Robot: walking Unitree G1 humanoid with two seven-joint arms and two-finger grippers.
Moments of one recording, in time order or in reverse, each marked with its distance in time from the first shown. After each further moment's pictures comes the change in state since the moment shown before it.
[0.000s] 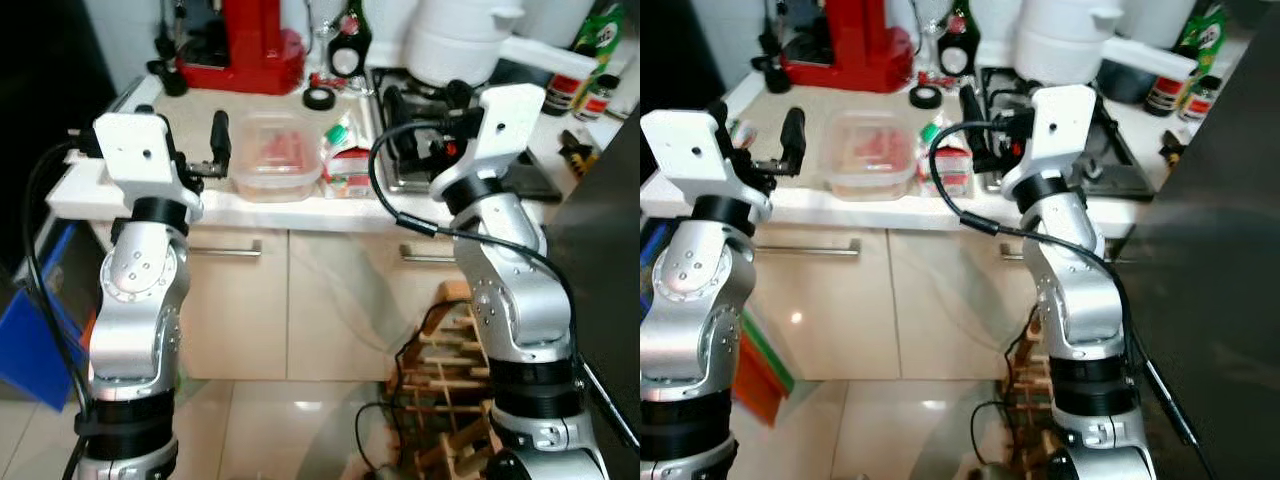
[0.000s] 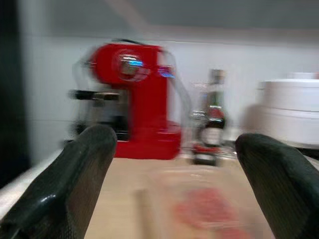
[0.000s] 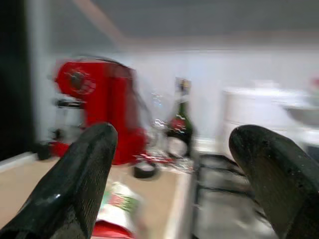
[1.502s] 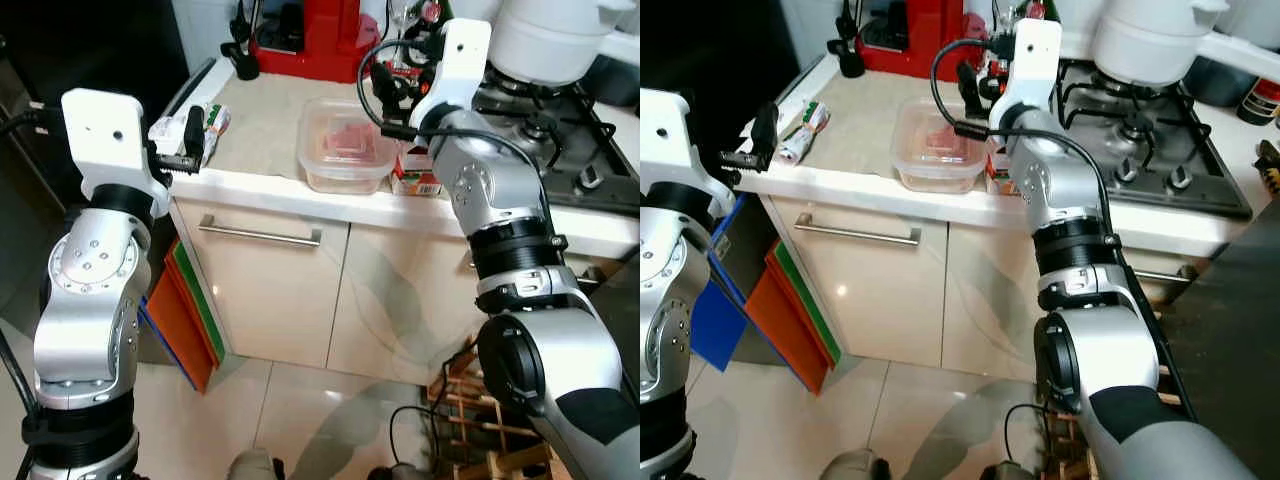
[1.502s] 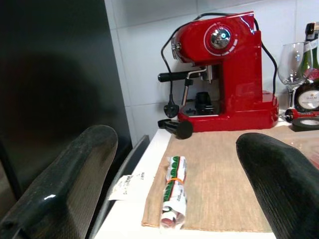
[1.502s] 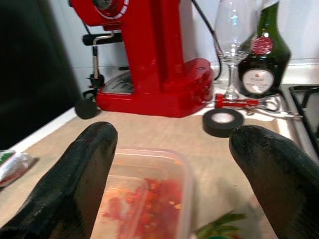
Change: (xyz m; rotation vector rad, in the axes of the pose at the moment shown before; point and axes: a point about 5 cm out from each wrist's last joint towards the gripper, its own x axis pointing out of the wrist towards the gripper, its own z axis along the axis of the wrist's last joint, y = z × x) left arm -0.006 0.040 0.023 0.172 0.078 0.047; right arm 0.093 -0.006 -0.014 0.116 0.309 -0.036
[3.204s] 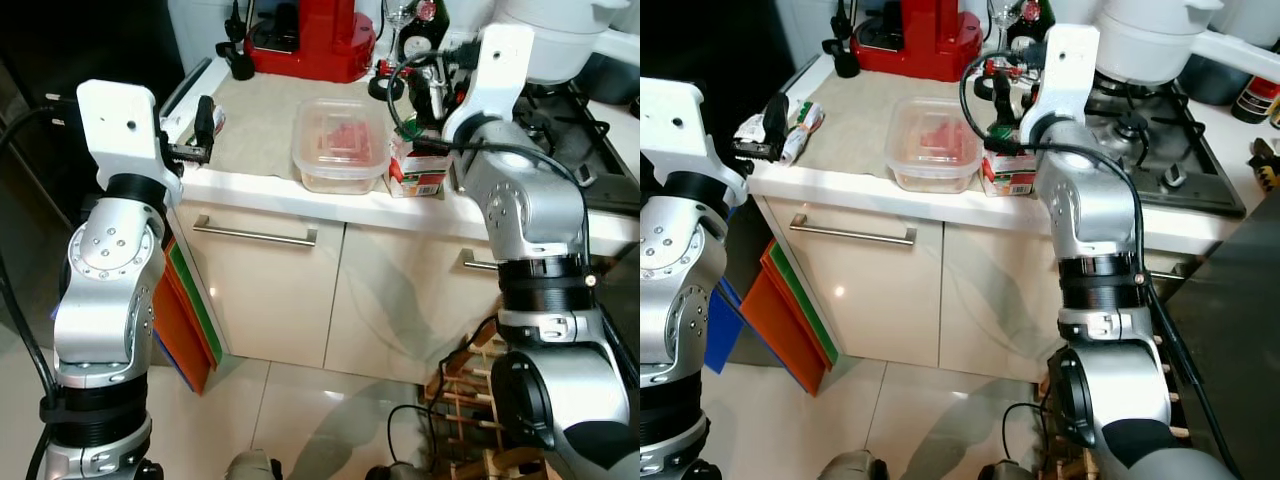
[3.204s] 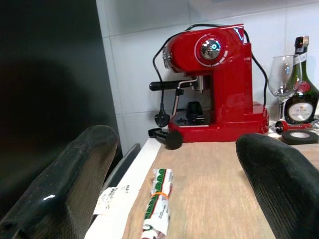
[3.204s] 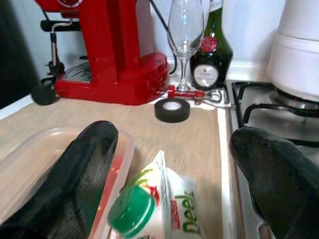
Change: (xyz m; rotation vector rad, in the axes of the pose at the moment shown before) left arm 0.015 -0.009 -0.001 -0.026 -0.031 0.005; right arm -0.036 -0.014 0.005 -0.074 0.031 -0.115
